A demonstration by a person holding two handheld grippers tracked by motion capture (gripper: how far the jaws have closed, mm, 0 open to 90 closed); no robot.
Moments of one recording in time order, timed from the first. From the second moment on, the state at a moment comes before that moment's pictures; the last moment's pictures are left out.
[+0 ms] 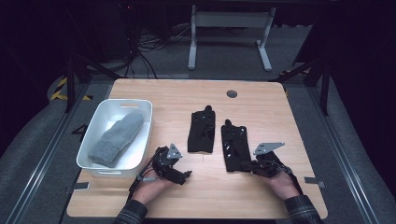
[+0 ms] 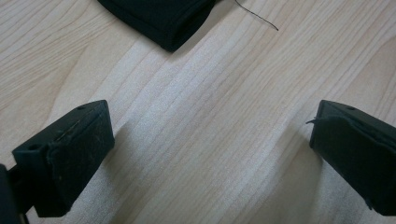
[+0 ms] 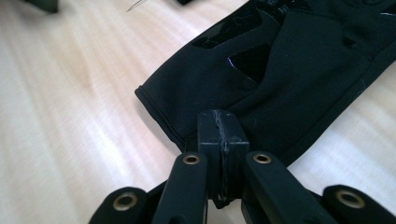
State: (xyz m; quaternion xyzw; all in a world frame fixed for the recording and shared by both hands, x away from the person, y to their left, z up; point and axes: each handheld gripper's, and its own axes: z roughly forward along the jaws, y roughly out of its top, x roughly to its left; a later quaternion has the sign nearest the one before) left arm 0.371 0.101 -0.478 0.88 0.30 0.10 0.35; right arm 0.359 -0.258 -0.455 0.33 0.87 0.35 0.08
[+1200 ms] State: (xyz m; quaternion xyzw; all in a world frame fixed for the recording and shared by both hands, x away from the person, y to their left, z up) left arm 0.371 0.101 -0.478 0.88 0.29 0.10 0.35; right arm 0.357 -0.289 -0.439 0.36 0.84 0.38 0.14
